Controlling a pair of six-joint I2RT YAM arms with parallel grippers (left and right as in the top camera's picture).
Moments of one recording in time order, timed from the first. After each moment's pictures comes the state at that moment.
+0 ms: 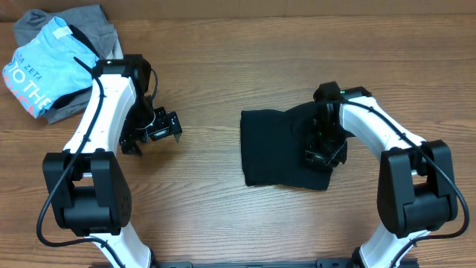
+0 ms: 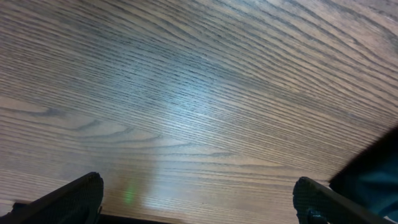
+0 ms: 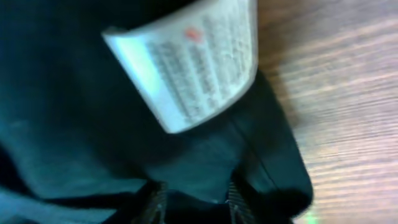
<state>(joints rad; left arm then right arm) -0.01 1.92 1.54 -1.40 0.11 -0.38 0.20 1.89 1.22 -1.13 -0.18 0.46</state>
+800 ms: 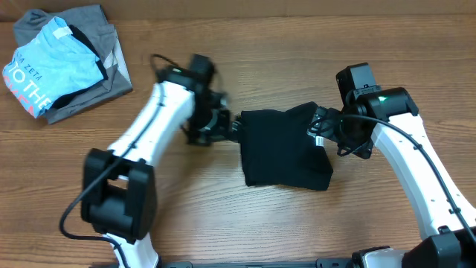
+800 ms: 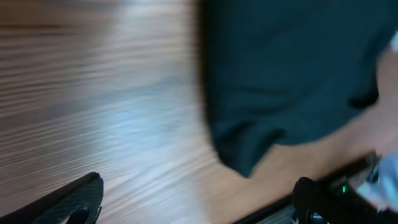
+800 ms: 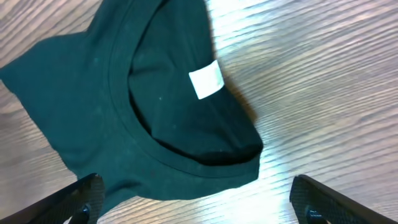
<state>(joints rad) -0.36 1.92 1.52 -1.17 0.44 -0.24 0.20 1.53 1.31 -1.18 -0.05 0.59</state>
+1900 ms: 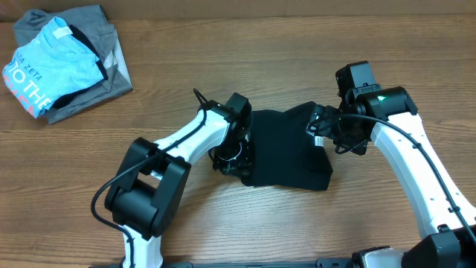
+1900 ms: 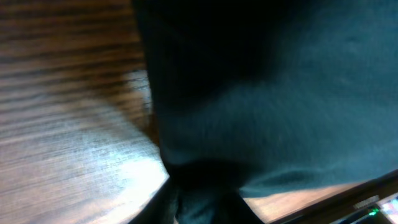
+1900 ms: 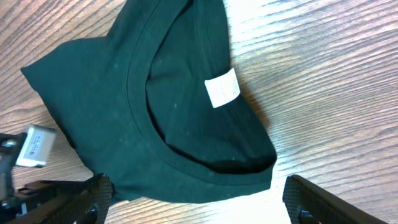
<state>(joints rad) -0.54 2.00 1.29 -0.95 0.44 -0.48 0.20 1.53 1.31 -1.15 -0.09 0.57</state>
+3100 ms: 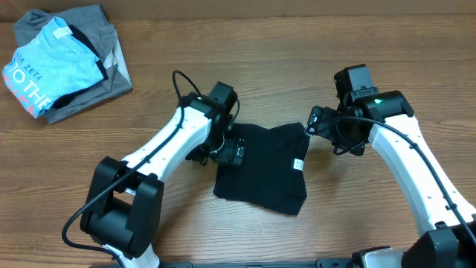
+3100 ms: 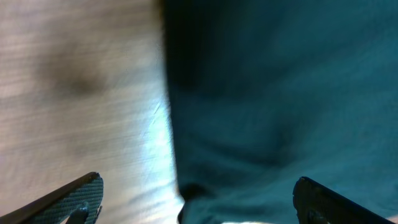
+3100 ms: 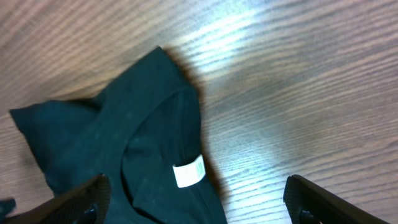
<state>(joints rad) -0.46 1.85 1.30 -1.03 0.17 -0.30 0.20 1.54 1.26 -1.08 -0.09 0.57</state>
